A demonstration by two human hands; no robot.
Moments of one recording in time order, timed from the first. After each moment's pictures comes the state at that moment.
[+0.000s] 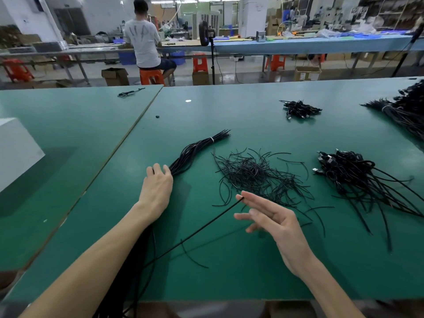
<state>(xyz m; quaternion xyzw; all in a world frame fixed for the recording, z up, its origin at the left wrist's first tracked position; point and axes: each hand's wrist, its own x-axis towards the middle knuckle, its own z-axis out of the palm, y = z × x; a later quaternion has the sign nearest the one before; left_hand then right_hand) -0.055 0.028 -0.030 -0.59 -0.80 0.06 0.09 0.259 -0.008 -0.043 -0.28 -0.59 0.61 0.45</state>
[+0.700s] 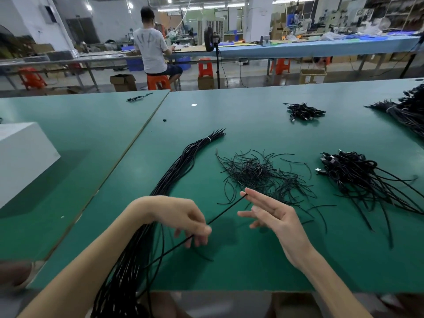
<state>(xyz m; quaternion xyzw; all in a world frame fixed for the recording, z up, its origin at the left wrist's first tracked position) -0.014 -0.034 0.041 -0.70 -0.53 0.07 -0.47 0.259 -0.007 -0.044 -0.30 -0.60 0.60 0.44</state>
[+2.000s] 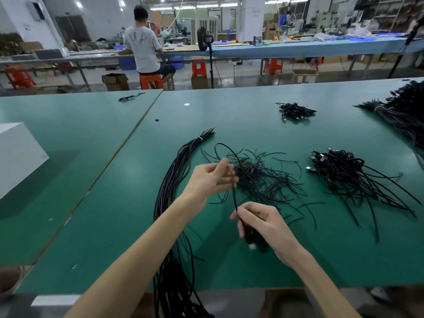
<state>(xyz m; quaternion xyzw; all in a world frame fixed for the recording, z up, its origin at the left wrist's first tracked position) 0.068 0.022 0.017 -0.39 -0.51 -0.55 -0.54 0.258 -0.012 -0.037 -0.33 -0.65 0.59 0.35</state>
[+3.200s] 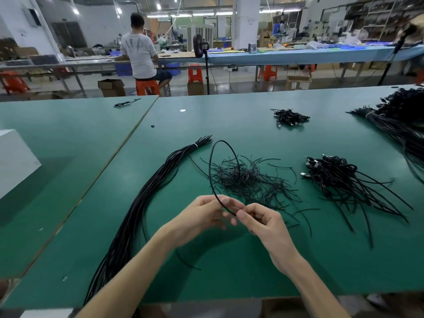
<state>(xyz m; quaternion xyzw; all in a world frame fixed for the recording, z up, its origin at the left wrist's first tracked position) 0.054 -0.015 -0.015 -0.54 -0.41 -0.40 -0.62 0.258 -0.011 -0.040 -0.33 -0.61 0.56 0.46</state>
